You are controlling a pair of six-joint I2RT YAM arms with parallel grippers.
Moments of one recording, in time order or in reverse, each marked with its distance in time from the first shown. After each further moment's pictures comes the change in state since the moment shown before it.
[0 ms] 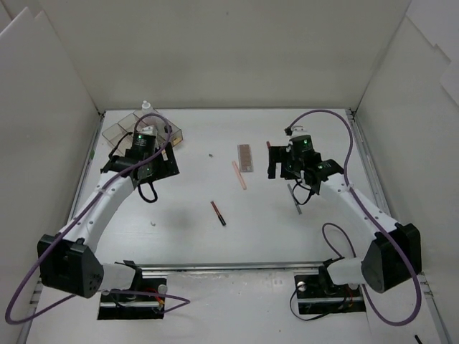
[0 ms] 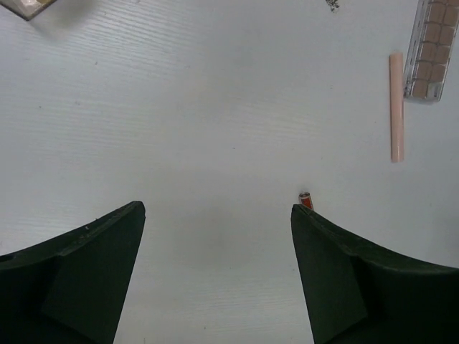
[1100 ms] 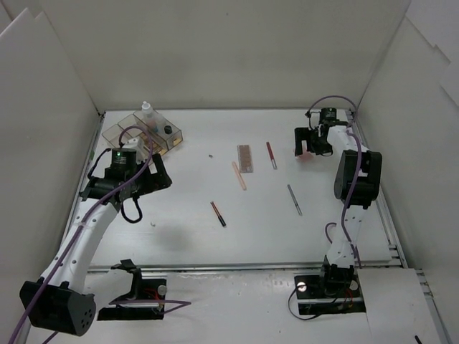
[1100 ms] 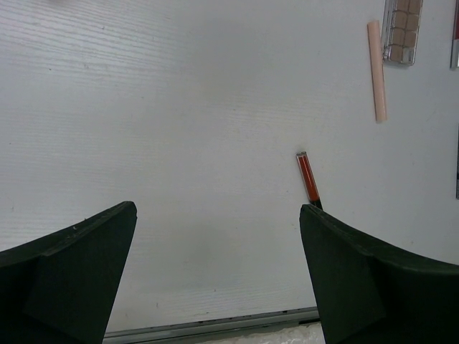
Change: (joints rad) left arm 0.074 -0.291 -0.145 -0.071 0.104 0.049; right arm -0.472 0.891 0.691 -0.112 -0.275 -0.423
